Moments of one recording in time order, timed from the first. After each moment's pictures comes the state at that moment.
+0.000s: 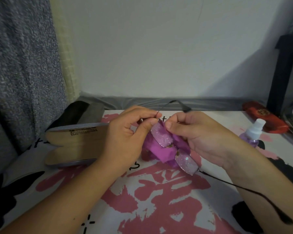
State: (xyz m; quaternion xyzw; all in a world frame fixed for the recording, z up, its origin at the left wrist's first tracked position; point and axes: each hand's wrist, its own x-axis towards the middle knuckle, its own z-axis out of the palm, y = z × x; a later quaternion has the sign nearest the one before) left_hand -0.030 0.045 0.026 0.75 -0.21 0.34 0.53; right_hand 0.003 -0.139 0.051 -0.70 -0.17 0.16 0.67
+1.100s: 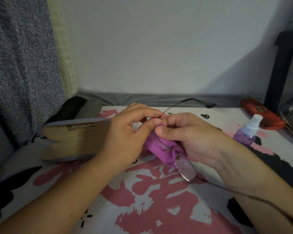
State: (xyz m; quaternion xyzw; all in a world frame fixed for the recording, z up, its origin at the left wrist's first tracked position) left_hand -0.030 0.044 0.023 0.75 -0.25 0.31 0.52; right_hand -0.009 -0.127 0.048 -0.67 -0.19 0.22 0.68
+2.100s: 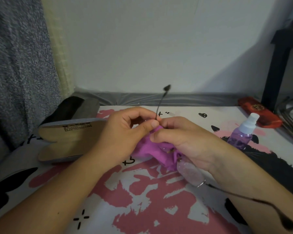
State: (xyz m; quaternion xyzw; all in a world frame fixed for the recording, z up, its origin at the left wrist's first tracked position) left_hand -0.031 0.049 0.031 0.77 -0.20 0.18 0.58; right_hand -0.015 -0.121 0.046 -0.72 -0.19 0.22 0.63
